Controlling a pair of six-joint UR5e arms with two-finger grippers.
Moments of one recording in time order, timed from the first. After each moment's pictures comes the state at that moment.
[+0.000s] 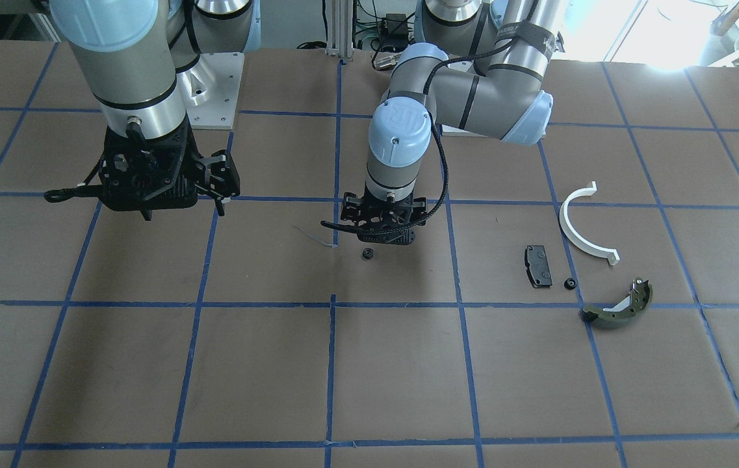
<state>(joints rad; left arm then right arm) -1.89 -1.85 -1.95 -1.03 1.54 -0.25 1.69 -1.46 1.56 -1.73 -1.61 -0.02</state>
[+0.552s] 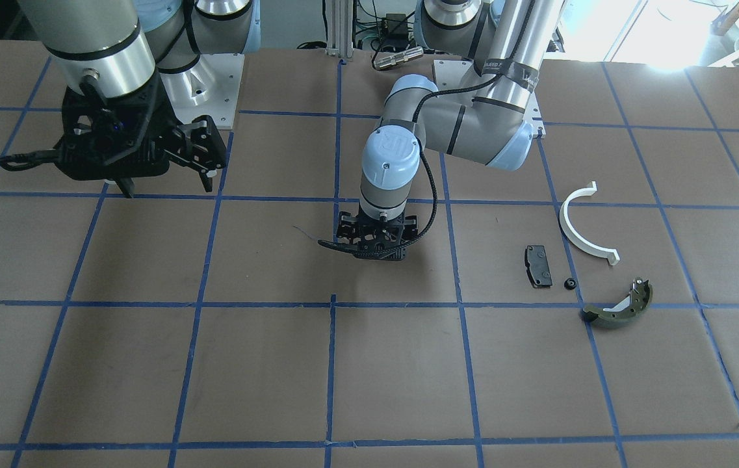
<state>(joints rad) -1.91 -1.94 -1.99 -0.86 1.54 -0.29 1.65 -1.46 1.40 -1.53 -1.58 -0.05</state>
